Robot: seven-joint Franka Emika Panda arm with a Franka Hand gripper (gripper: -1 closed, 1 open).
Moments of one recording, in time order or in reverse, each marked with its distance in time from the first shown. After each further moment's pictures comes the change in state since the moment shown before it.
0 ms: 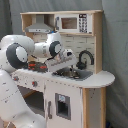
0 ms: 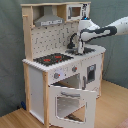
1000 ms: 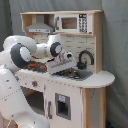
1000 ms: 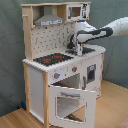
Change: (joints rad) arm -0.187 -0.001 0.193 0.077 -0.002 -0.082 -0.062
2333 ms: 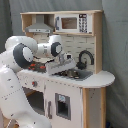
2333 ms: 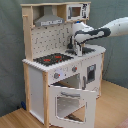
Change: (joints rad) arm -0.107 -0.003 0.110 0.061 -0.001 -0.088 -0.062
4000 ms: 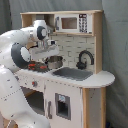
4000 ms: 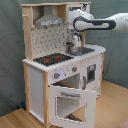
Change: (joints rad) arm 0.092 0.001 -0.006 0.283 -0.003 -0.334 0.114
